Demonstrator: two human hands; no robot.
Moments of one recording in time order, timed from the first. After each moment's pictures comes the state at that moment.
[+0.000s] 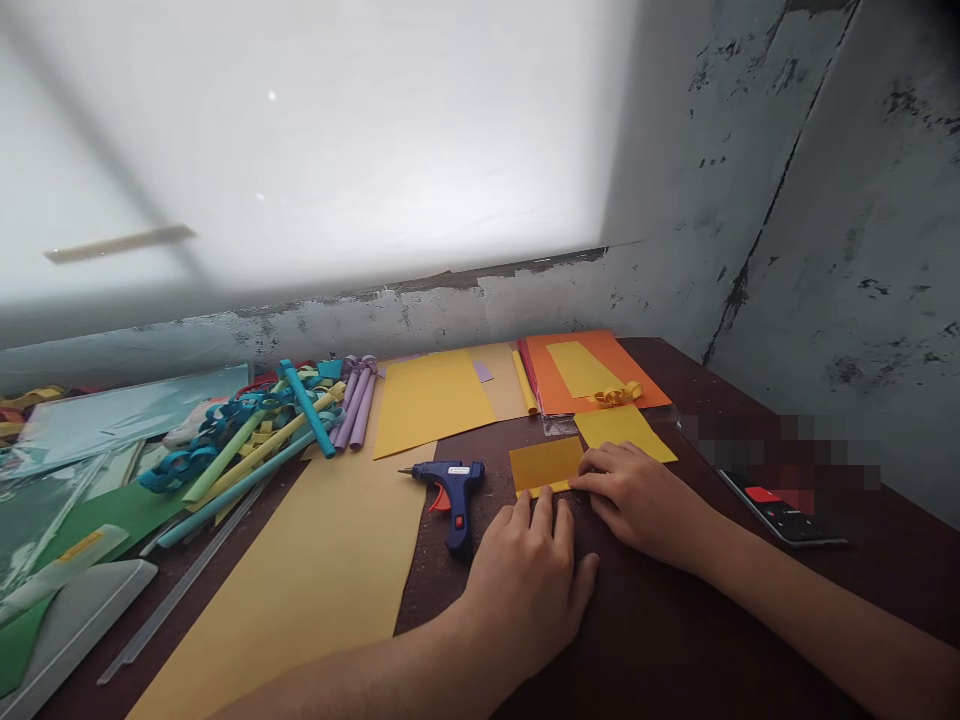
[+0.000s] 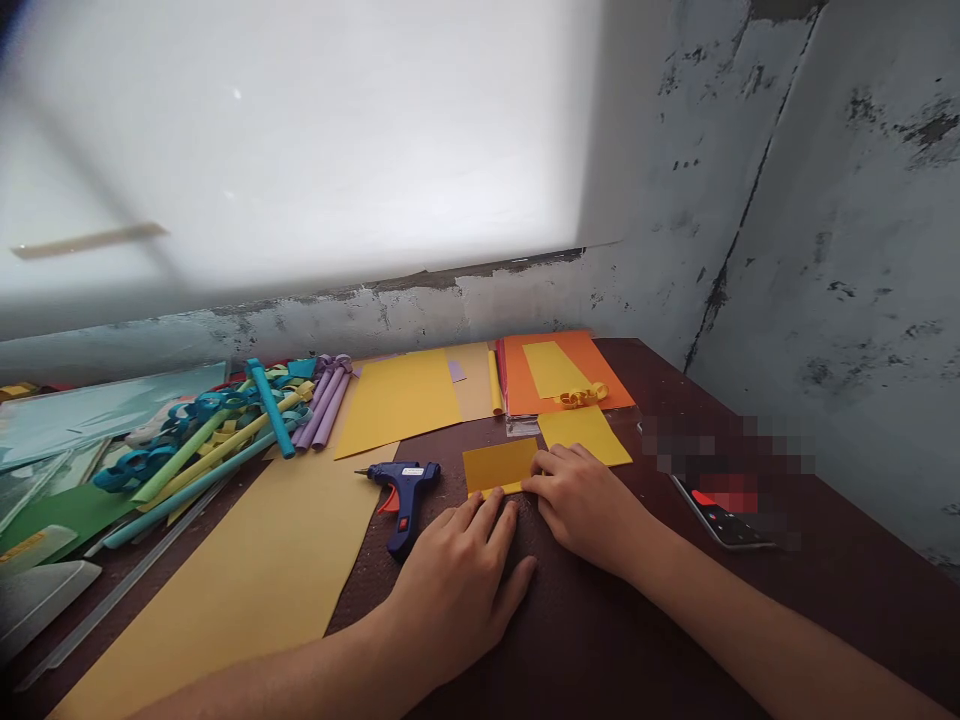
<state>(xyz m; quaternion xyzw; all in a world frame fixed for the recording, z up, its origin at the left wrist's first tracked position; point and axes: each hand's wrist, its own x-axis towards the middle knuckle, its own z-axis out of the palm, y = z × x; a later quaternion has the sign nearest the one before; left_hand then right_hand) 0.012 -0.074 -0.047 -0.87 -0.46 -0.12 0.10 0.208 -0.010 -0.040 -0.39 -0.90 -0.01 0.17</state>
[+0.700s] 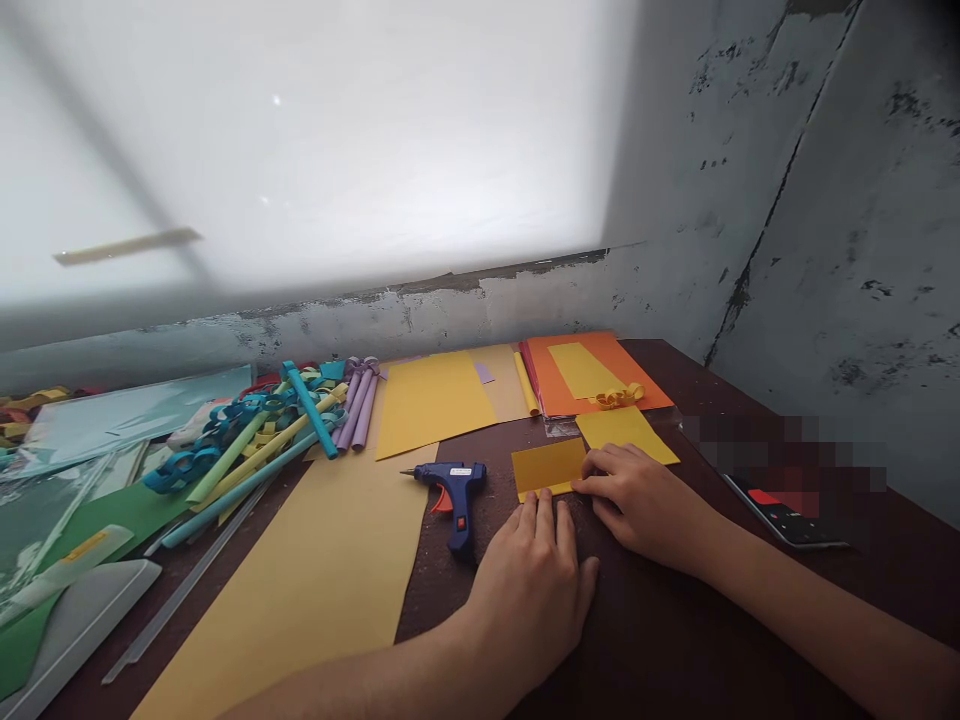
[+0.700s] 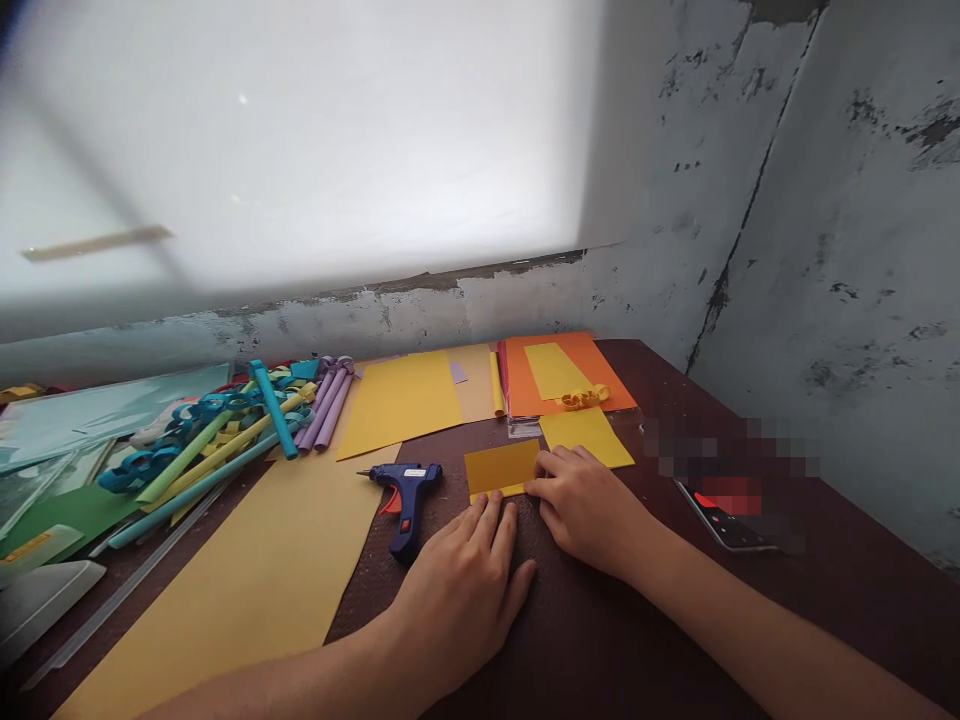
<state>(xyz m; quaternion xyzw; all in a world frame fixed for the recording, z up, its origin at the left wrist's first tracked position) 0.014 -0.074 -0.057 -0.88 -0.43 -0.12 0.14 0.208 -0.011 -0.040 -0.41 -0.89 0.01 0.17</state>
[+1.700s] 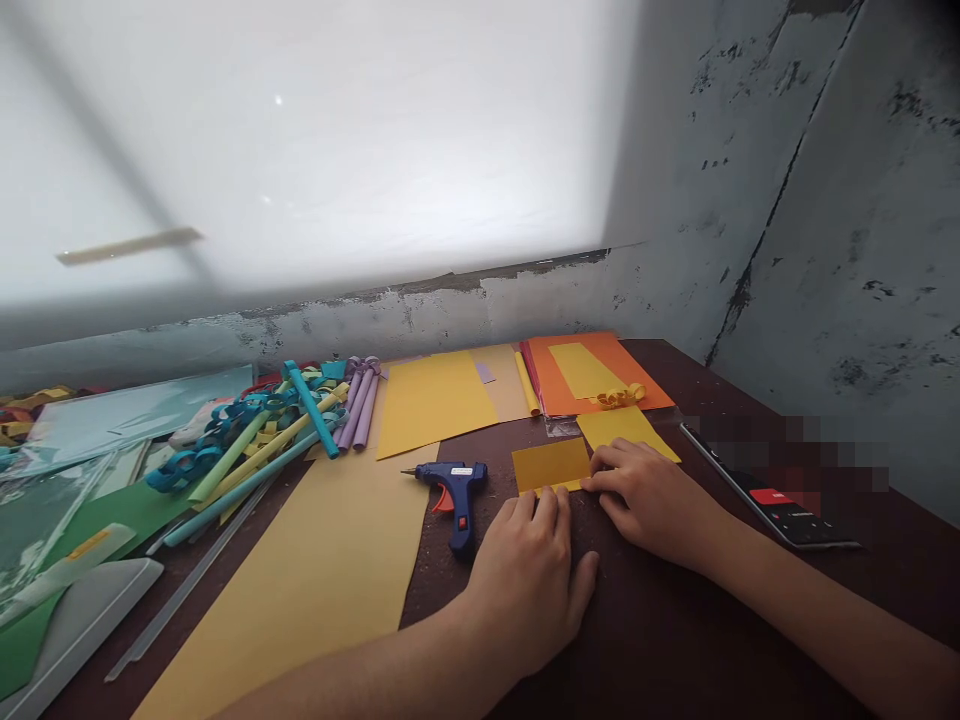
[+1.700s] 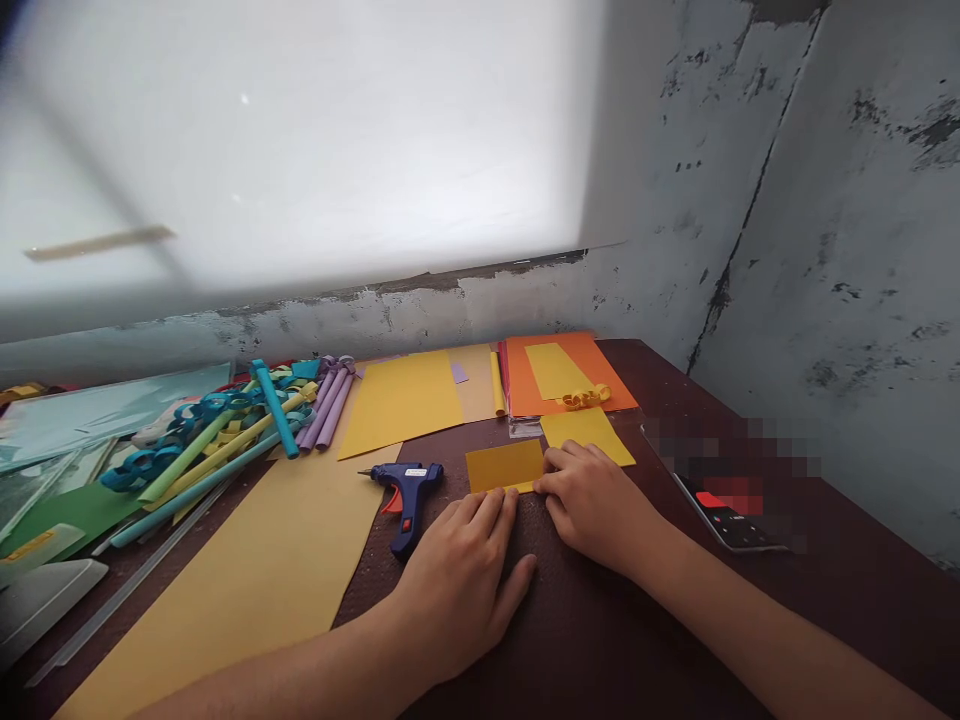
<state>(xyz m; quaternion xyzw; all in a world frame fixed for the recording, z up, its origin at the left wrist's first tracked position) 0.012 -0.070 -0.037 -0.88 -0.46 -0.10 0.05 0.210 -0.012 -0.033 -0.45 -0.88 0.01 0.17</state>
